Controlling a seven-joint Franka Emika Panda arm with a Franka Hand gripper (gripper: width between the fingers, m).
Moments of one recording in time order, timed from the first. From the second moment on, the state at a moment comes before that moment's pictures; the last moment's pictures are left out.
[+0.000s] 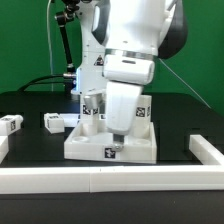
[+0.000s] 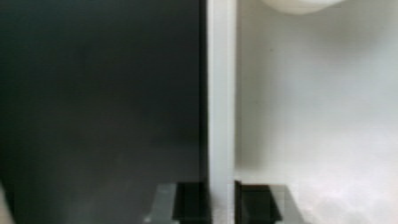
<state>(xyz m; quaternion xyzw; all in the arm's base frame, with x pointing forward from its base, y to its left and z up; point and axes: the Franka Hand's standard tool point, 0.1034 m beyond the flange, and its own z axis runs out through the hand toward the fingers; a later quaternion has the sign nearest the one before) 0.572 0.016 0.022 0.76 0.64 0.00 0.08</state>
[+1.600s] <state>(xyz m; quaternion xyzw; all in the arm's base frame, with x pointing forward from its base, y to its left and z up) 0.622 0.071 0.026 0.73 0.68 0.00 0.09</state>
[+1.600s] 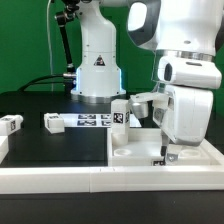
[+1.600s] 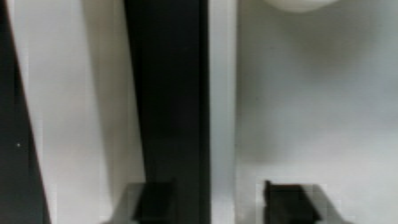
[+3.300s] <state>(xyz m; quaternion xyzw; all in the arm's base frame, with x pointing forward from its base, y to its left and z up) 0.568 -0.014 0.086 0.90 0.42 0.03 0.08</state>
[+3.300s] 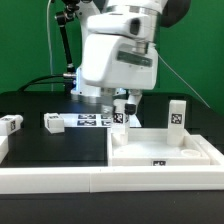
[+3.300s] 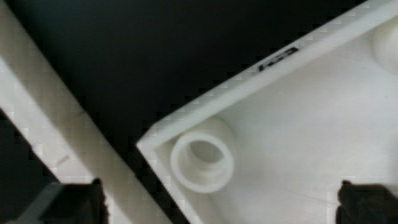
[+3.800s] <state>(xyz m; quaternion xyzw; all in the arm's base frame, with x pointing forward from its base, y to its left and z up) 0.562 -0.023 0.083 0.95 0.29 0.02 0.06</state>
